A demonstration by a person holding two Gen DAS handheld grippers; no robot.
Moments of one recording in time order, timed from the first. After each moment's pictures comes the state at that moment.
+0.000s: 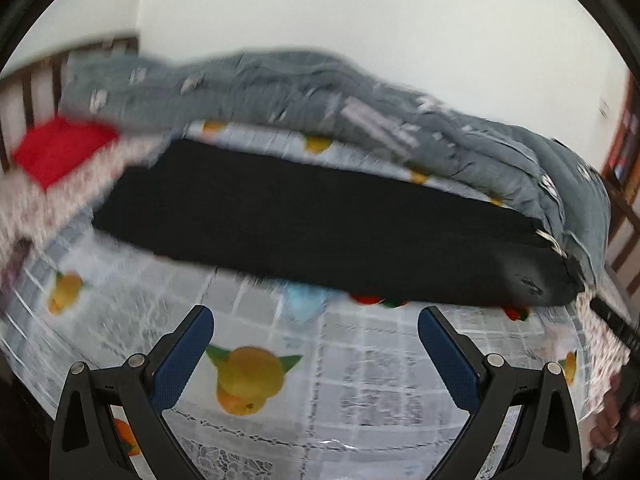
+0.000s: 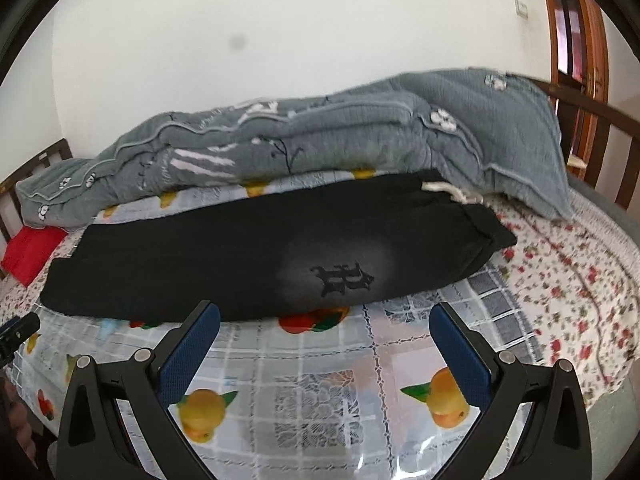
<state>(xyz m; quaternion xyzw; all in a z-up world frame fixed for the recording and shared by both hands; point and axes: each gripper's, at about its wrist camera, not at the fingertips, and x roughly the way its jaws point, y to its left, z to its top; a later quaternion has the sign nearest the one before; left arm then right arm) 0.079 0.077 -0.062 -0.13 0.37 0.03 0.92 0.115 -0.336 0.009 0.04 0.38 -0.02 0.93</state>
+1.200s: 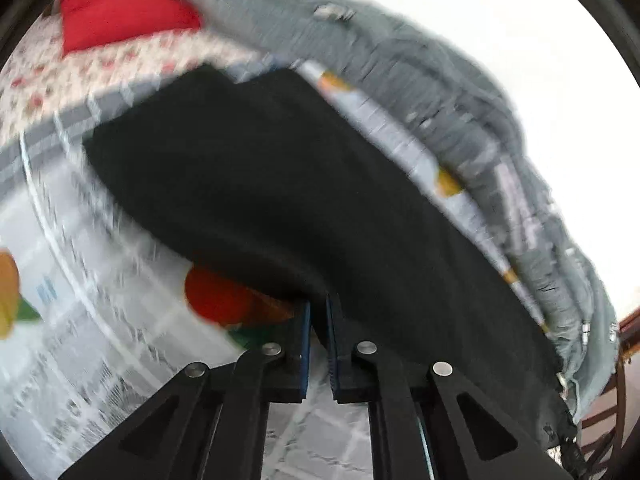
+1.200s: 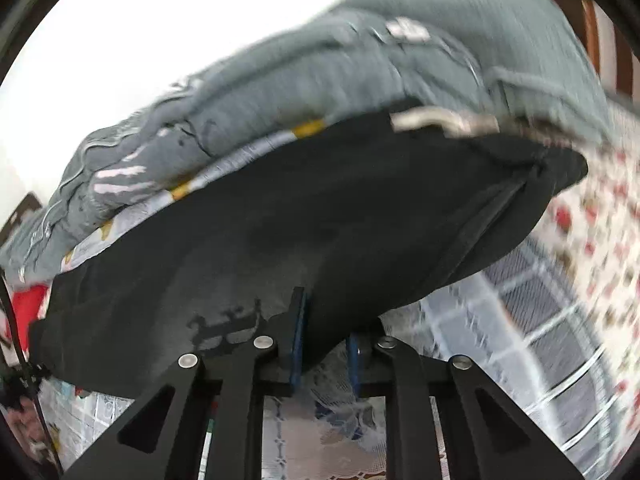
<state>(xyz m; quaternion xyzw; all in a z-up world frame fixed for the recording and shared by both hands) 0.189 0.216 -0.126 -0.32 0.36 0.10 0.87 0.241 -0.424 -0.065 0.14 0.41 -0.02 0.90</state>
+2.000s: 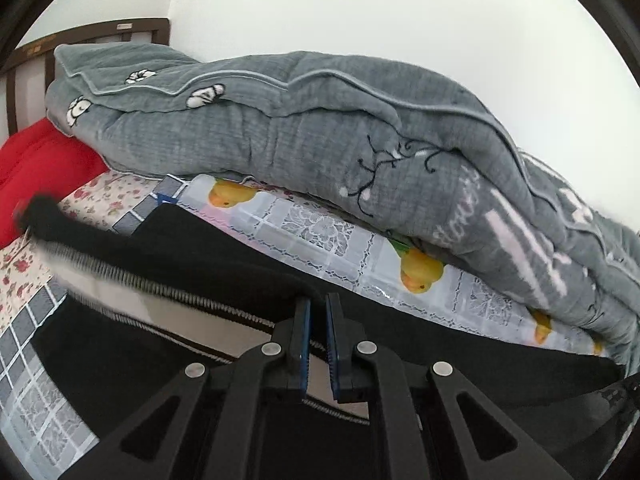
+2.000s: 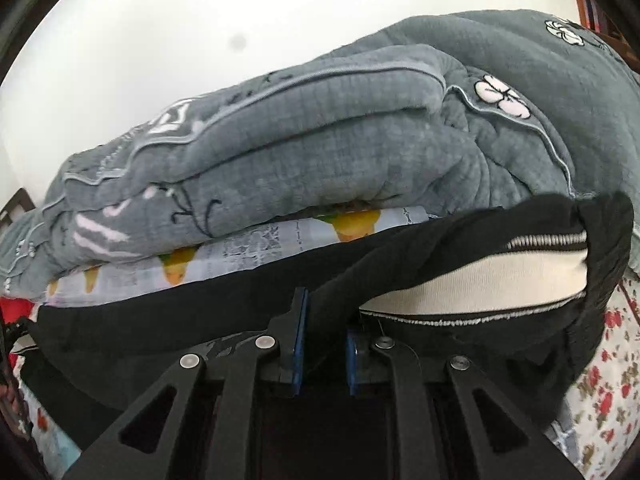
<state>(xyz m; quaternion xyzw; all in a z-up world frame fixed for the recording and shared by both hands) 0.371 0.156 -0.073 -0.15 0.32 0.13 0.92 0.410 -0.401 -0.061 0.10 0.41 -0.02 0.91</state>
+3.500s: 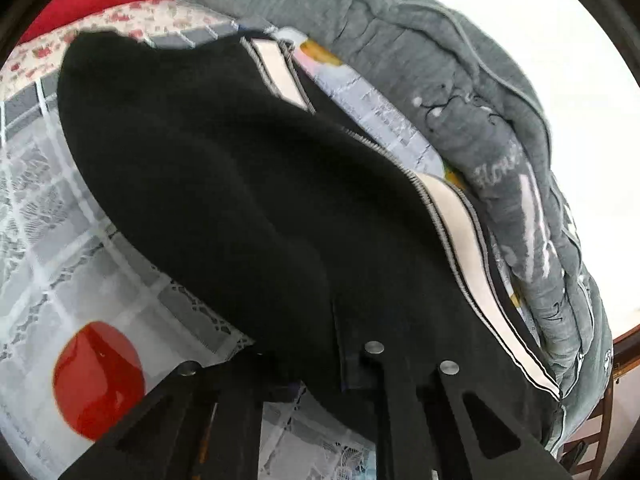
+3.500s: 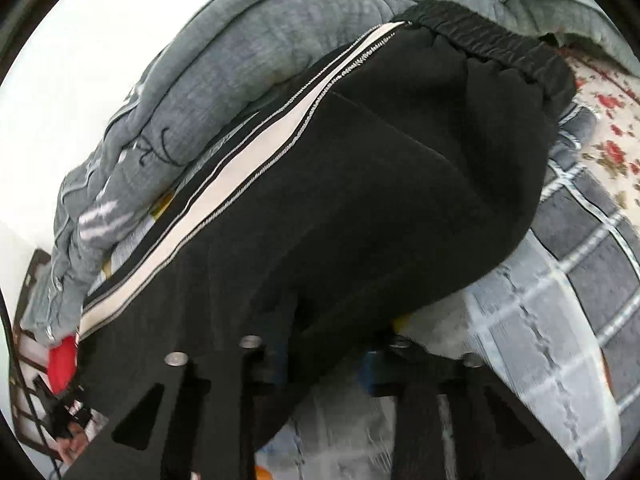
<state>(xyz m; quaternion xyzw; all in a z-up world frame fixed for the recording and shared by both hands) 0.281 0.215 -0.150 -0.35 0.40 0.10 0.84 0.325 -0.448 -0.138 0.27 0.48 -0.02 0.84</state>
